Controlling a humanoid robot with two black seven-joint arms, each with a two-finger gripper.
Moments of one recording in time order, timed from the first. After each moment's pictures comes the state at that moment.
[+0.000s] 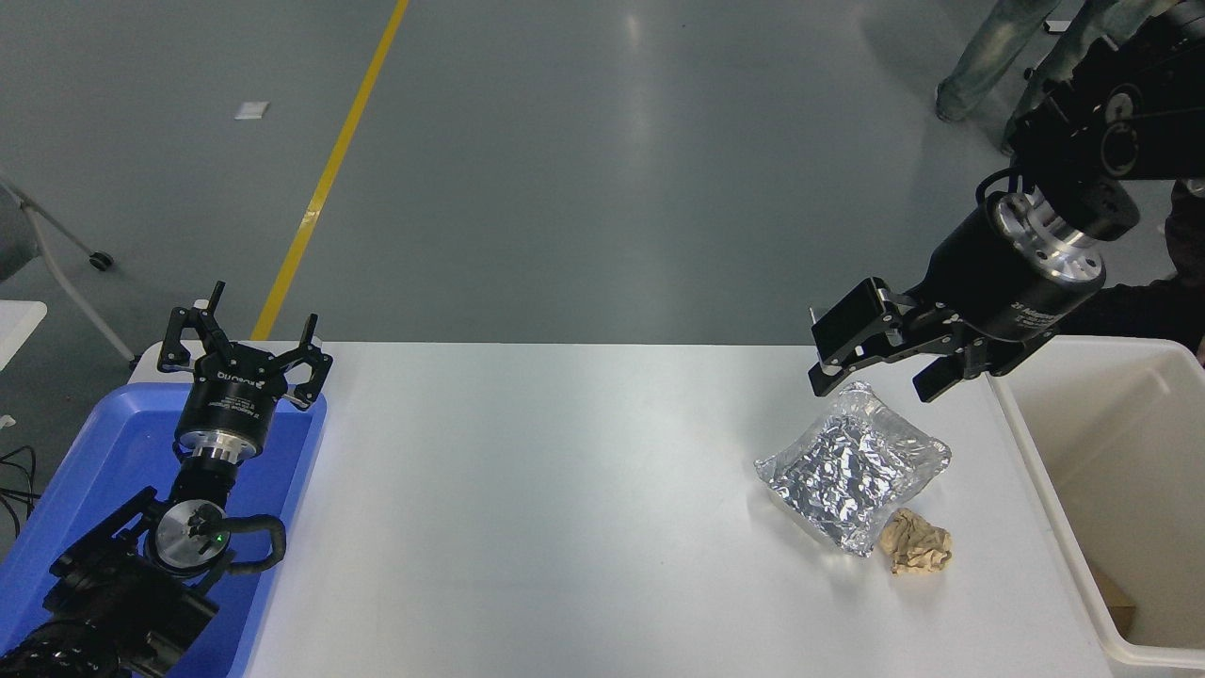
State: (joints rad) left arm -0.53 0.24 -0.99 -0.46 -0.12 -0.69 -0.40; right arm 2.37 -0.24 -1.42 1.49 -0.25 0.79 0.39
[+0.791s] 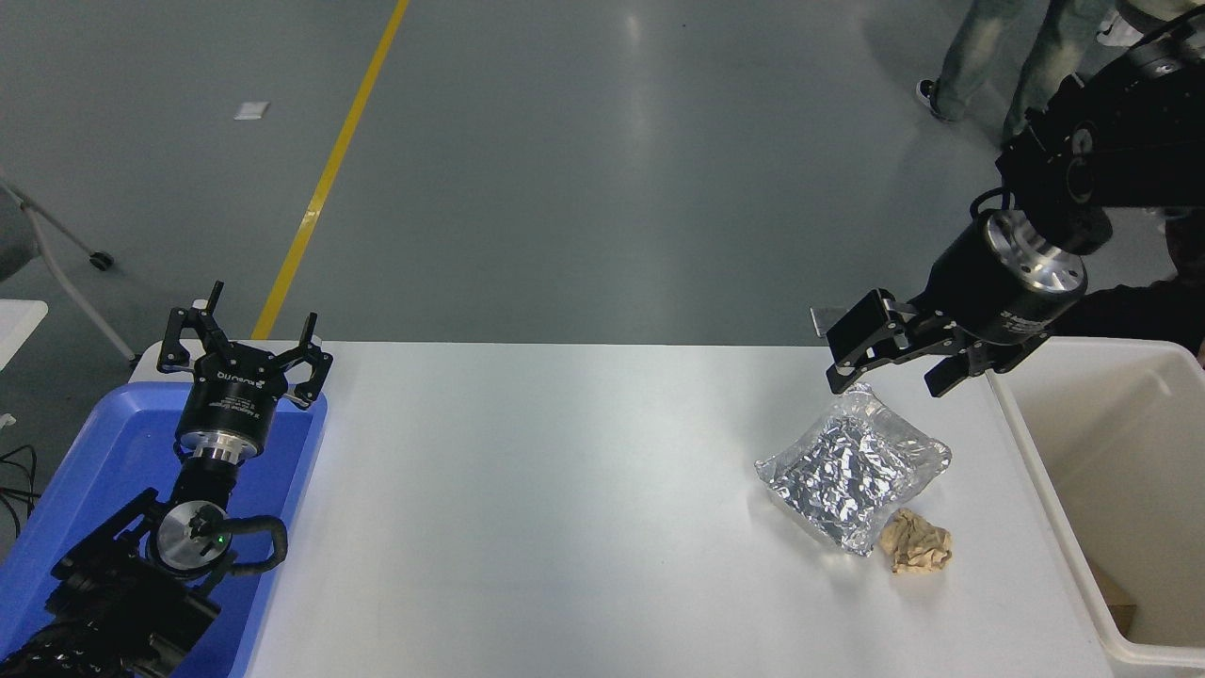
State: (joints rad) left arm -0.52 0.24 -1.00 -0.46 -0.12 -0.70 -0.40; right arm 2.08 -0.28 -1.43 1.30 -0.28 0.67 0.38
